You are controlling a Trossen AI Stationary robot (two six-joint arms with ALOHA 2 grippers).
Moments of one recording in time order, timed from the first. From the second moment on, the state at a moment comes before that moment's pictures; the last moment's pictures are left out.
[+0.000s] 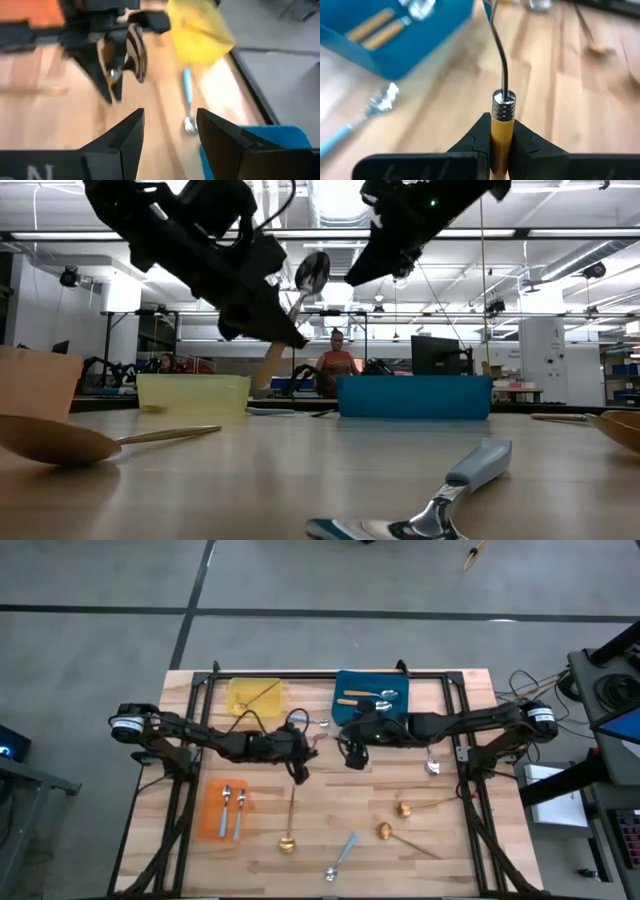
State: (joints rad) left arm 0.00 1.55 0.71 0.26 -0.20 -0.27; right arm -0.03 1.47 1.07 -0.21 0.27 -0.07
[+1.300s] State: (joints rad) left arm -0.02 1.56 0.80 0.31 -0.17 -0.12; right arm -0.03 1.59 1.29 -0.34 0.05 -0.18
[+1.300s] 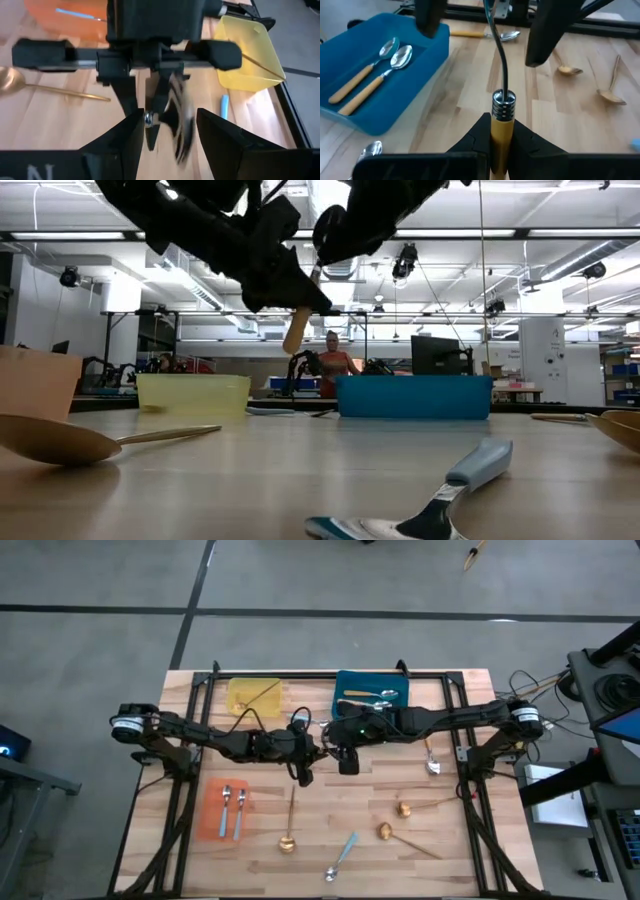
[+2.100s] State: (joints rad) left arm -0.02 1.56 0.79 0.22 -0.18 -0.15; right arm -0.03 1.59 1.29 -0.31 0.05 -0.21
